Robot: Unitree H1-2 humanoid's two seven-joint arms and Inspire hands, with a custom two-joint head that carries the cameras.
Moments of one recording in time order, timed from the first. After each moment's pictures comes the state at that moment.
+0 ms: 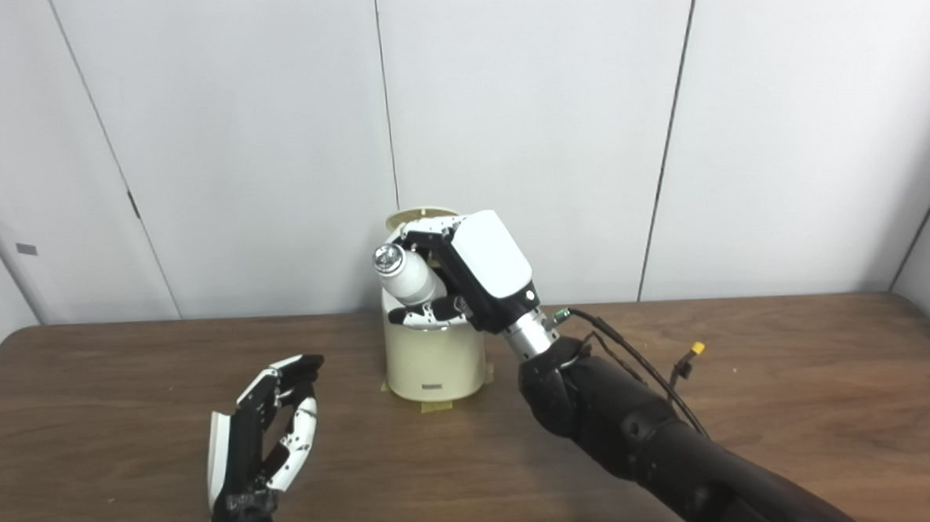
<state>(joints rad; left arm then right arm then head) -0.09 -0.04 -0.06 0.01 0.37 -0.25 0.28 -0.94 -0.24 0.83 0.79 -0.54 -0.45 -0.87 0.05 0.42</state>
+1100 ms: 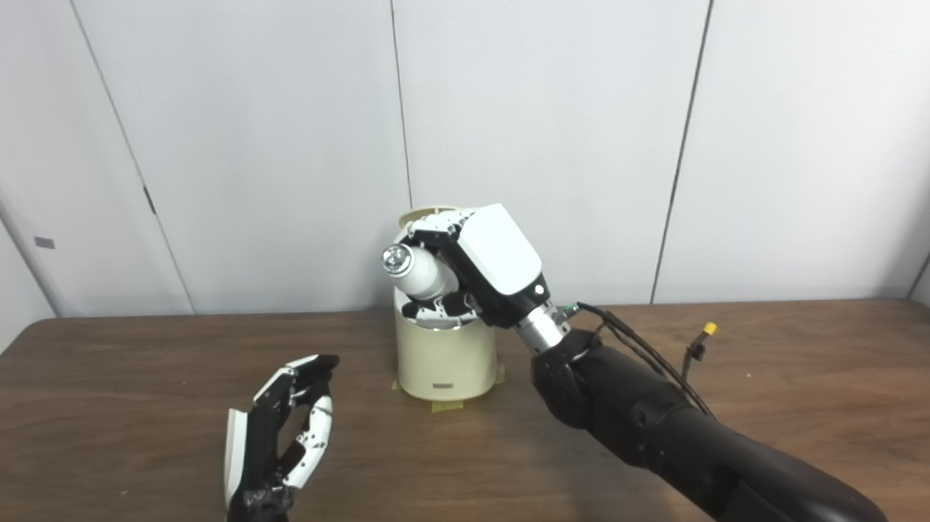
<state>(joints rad) -0.08 -0.04 -0.07 0.00 0.39 -0.22 0.30 -0.99 -0.24 0.93 0.88 -0.56 -0.45 -0.95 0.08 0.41</state>
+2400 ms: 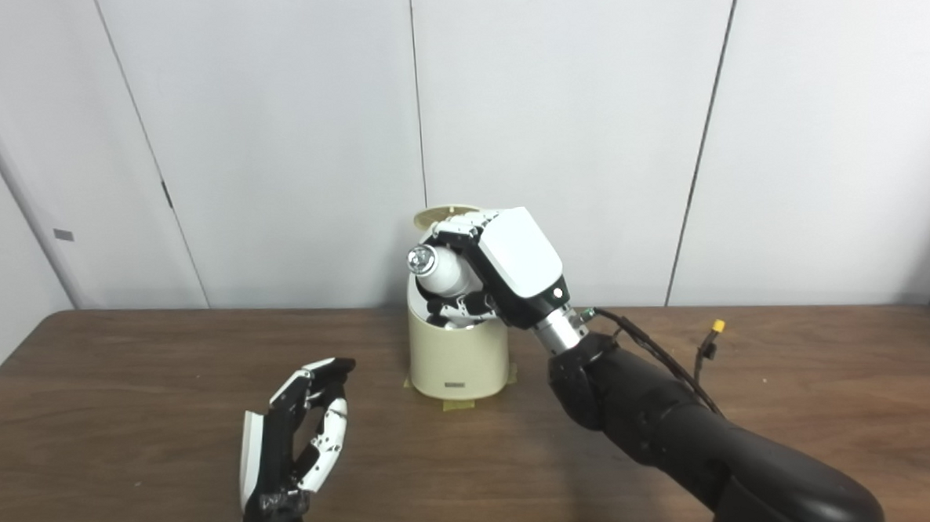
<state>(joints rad) -0.06 -0.06 -0.09 -0.02 0.41 -0.21 0.32 -1.04 -0.22 1.02 1.03 -0.53 -0.45 -1.06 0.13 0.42</state>
